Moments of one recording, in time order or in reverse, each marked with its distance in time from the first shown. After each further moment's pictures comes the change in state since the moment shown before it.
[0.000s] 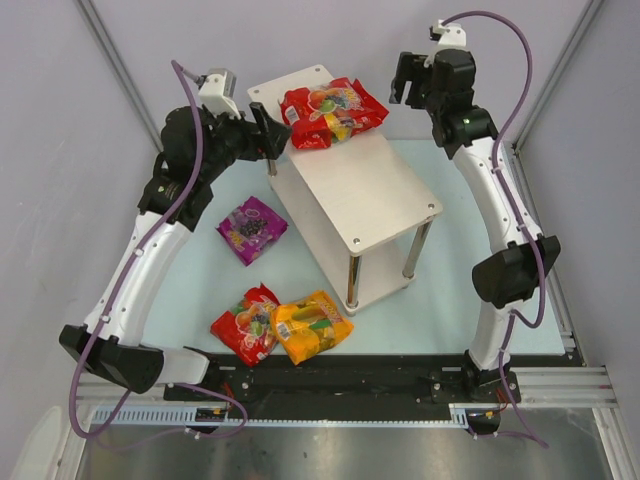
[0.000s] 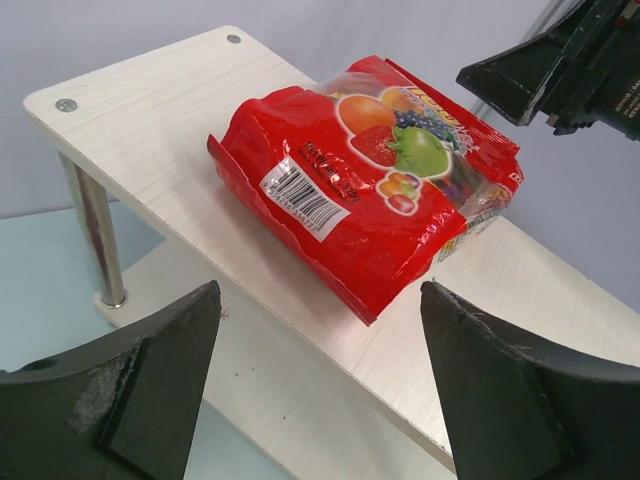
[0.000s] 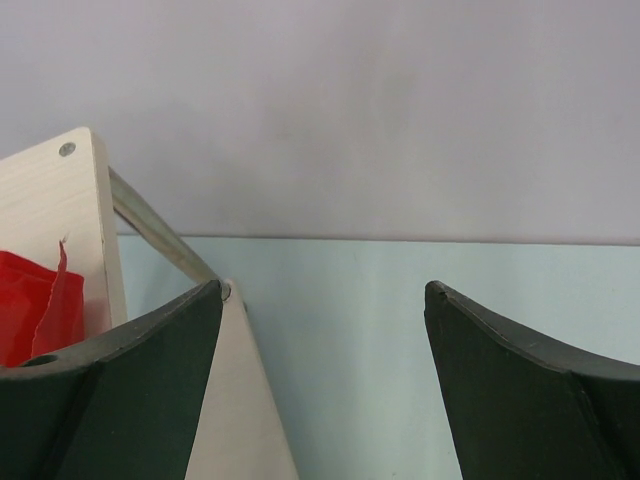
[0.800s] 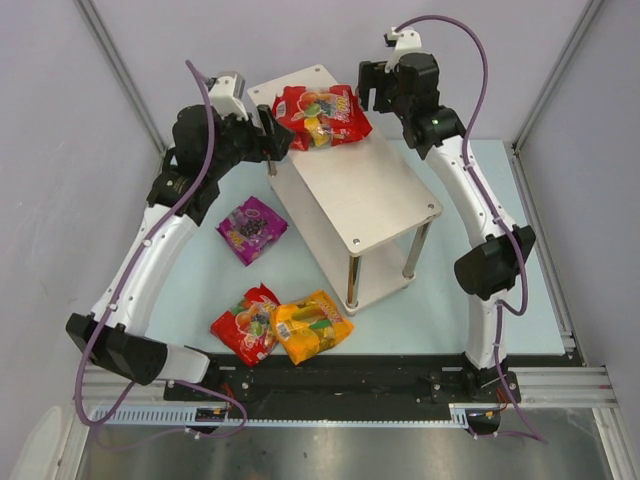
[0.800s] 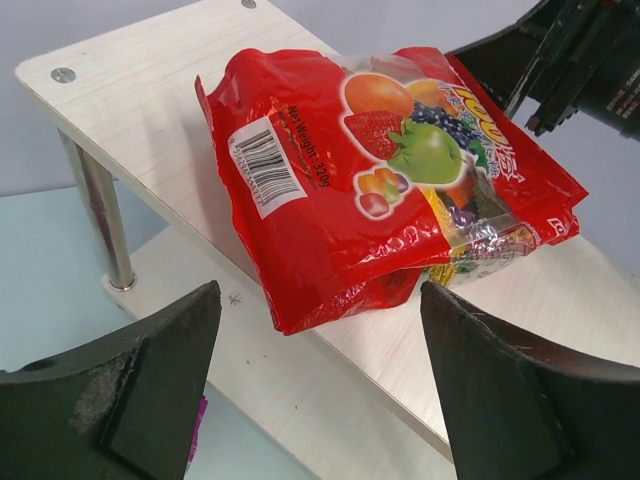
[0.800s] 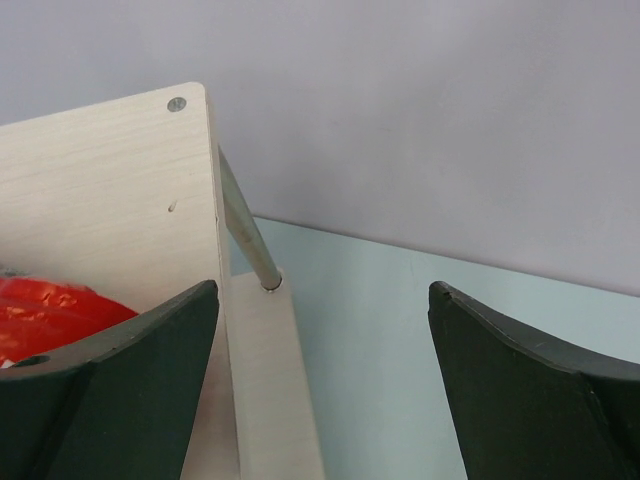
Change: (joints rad) left arm 0.000 0.039 0.000 -0.021 -0.019 0.017; right arm 0.113 0.113 0.105 -0.002 -0.050 -0.087
